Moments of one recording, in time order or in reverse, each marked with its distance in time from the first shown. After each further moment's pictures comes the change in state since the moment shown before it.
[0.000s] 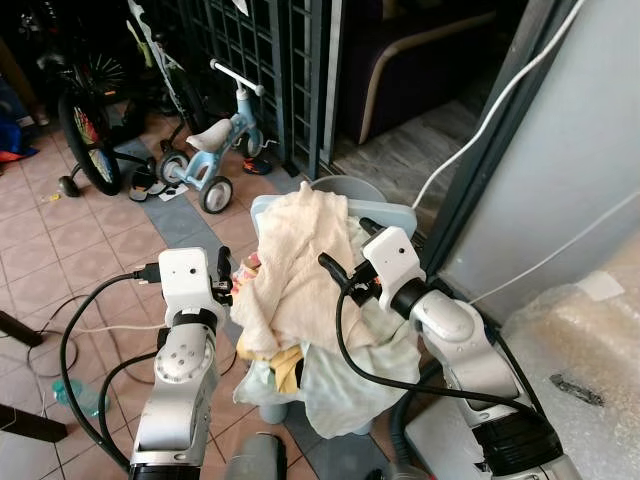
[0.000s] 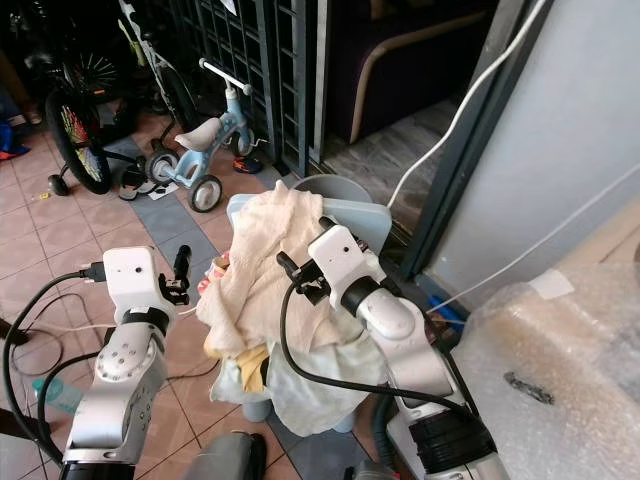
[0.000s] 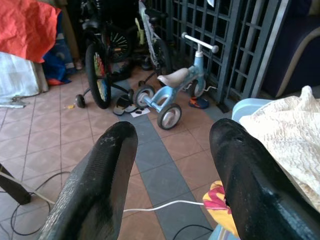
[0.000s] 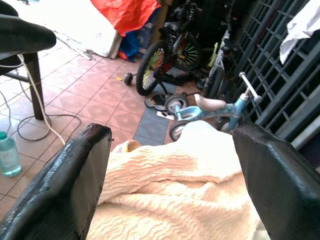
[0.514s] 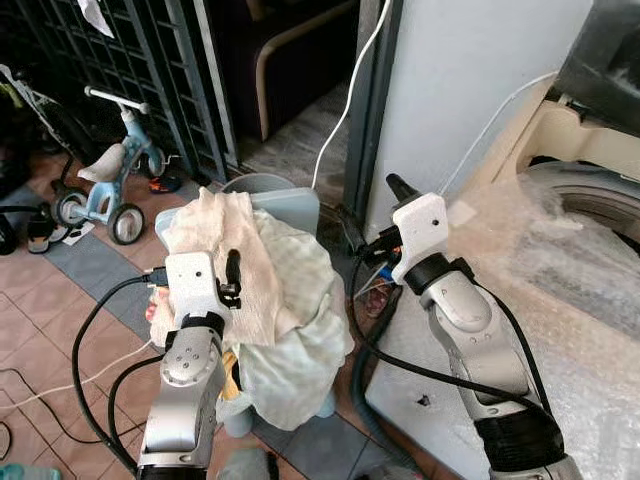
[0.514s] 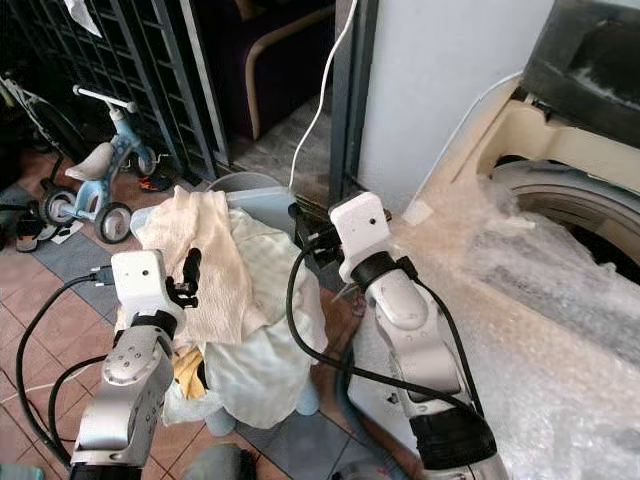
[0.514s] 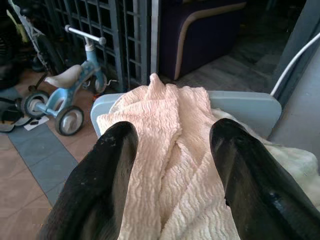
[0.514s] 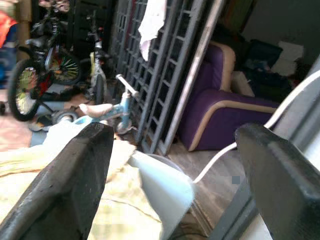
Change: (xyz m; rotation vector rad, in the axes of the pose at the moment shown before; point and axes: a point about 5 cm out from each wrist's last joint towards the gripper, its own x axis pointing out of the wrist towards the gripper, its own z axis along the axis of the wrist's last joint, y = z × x) left arm 0.001 -0.011 -0.006 -0.041 0.012 -0.065; right arm -0.007 -0.021 0.028 0.021 -0.175 -0.201
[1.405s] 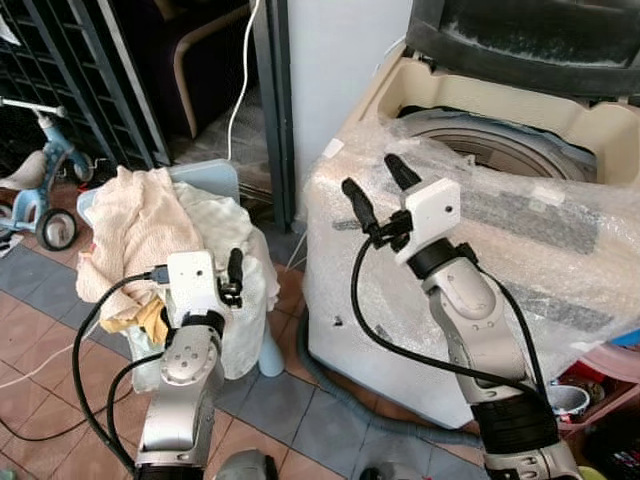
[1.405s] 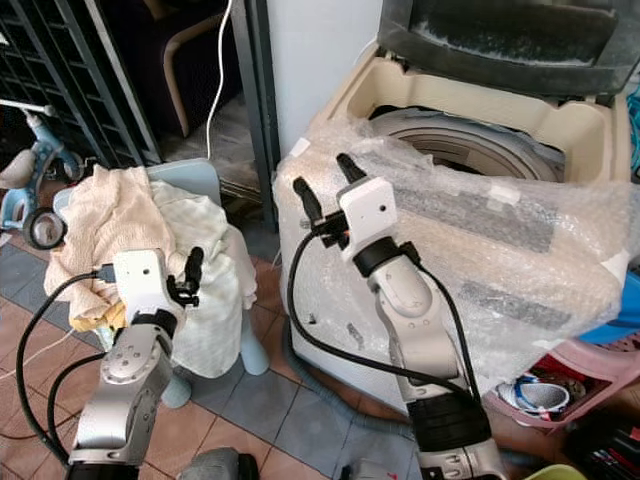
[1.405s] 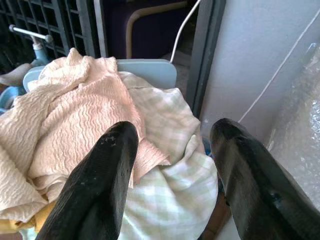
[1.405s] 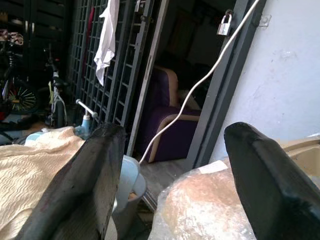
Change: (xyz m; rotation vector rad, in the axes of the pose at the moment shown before) left arm 0.000 -0.008 -0.001 -0.008 -0.008 -0.056; right arm 0.002 -0.024 0.016 0.027 -0.133 -0.121
